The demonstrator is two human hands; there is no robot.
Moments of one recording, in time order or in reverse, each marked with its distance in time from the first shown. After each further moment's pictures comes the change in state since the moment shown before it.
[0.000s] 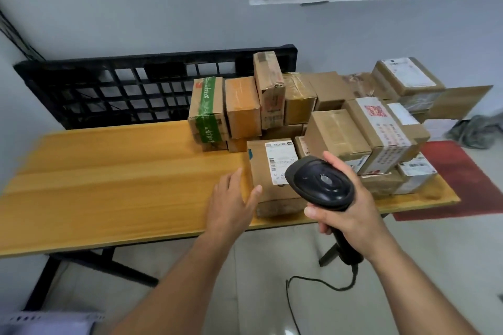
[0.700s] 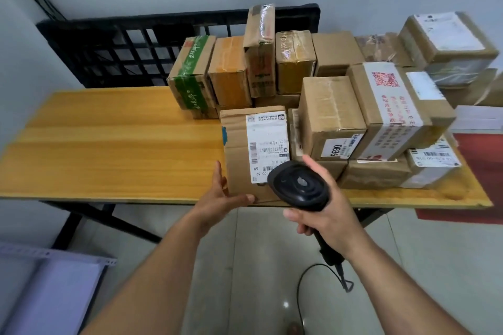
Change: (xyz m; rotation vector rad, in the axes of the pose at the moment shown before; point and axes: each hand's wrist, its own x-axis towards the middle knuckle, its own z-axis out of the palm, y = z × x) left_hand -0.003 -0.024 0.070 -0.774 -0.317 -0.356; right_hand 0.021 0.094 -0.043 0.094 -0.247 0.122
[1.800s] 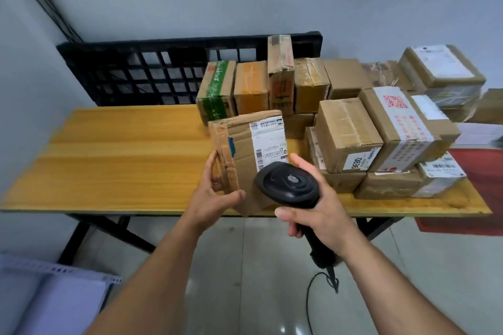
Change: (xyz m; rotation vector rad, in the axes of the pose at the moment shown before) left_hand -0.054 0.041 -0.064 0.009 0.134 0.299; right_hand -0.001 -0.060 0.071 0.099 -0.079 -0.035
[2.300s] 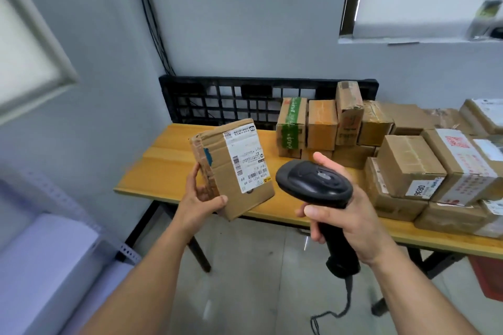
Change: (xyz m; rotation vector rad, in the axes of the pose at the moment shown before) left_hand -0.110 0.012 -0.154 -0.005 0.347 0.063; right_hand -0.043 -0.078 0.122 0.009 -0.161 -0.151
